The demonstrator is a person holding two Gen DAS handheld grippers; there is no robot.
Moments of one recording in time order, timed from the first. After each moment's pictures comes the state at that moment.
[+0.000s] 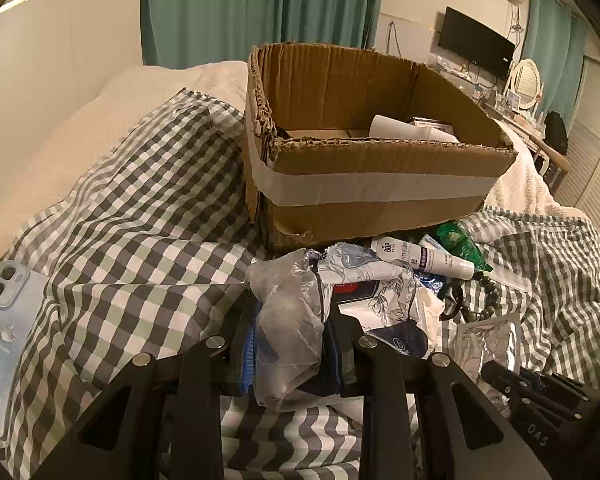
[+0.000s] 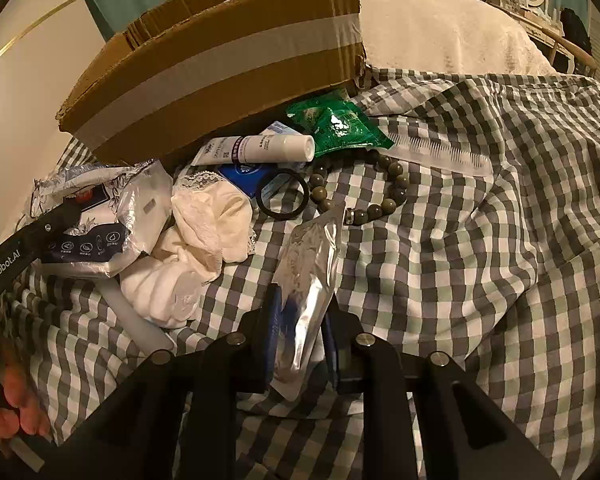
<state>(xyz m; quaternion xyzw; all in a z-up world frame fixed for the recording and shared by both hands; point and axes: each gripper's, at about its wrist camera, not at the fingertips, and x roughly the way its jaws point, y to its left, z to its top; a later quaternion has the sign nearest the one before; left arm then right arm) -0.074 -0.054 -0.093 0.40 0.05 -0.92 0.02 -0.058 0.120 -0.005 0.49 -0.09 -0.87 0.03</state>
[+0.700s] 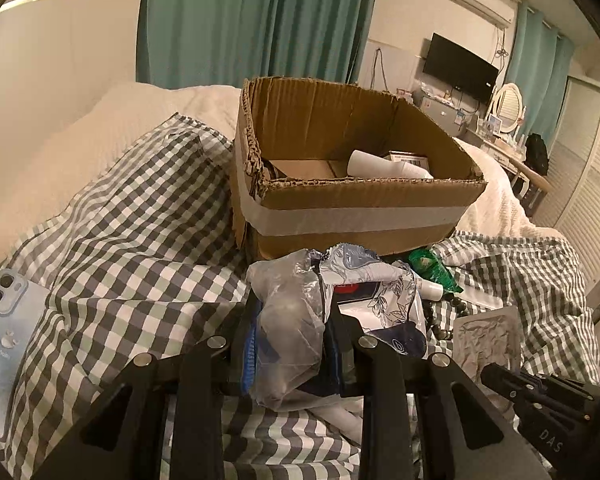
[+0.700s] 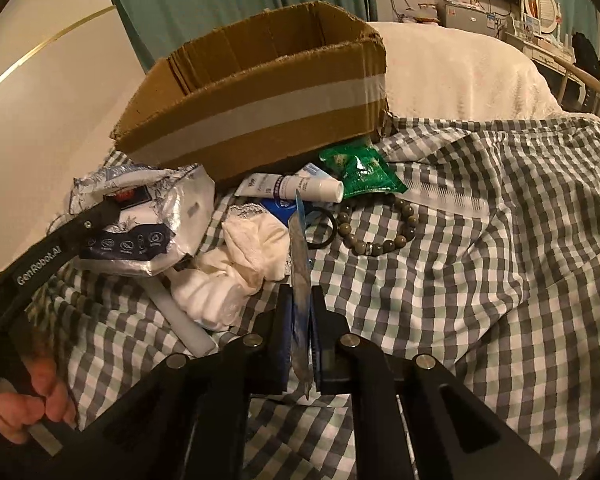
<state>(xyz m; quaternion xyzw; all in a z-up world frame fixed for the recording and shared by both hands) -0.060 -0.055 -0.072 0.35 0.08 -0.93 -0.01 -0.047 0.112 0.032 0.44 -0.08 -0.89 0.06</state>
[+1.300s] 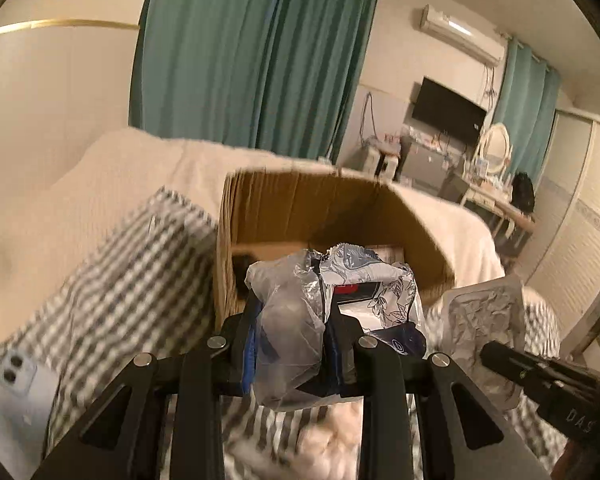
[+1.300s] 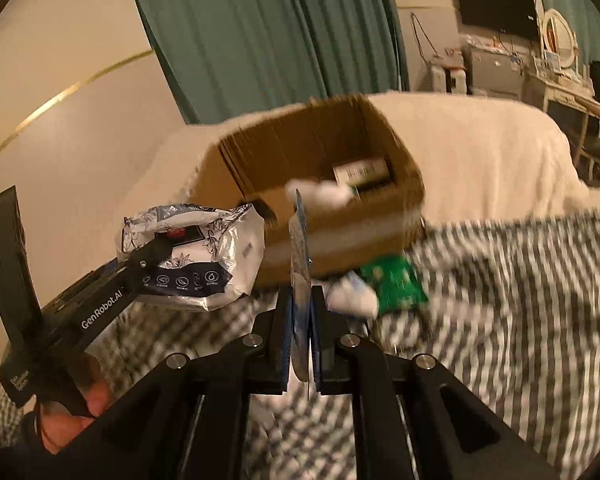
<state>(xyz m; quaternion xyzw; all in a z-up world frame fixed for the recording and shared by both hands) -0.100 -0.059 0.013 0.28 0.10 -0.96 -0.02 -0.085 0.105 0.137 0.36 -0.09 -0.92 0.12</state>
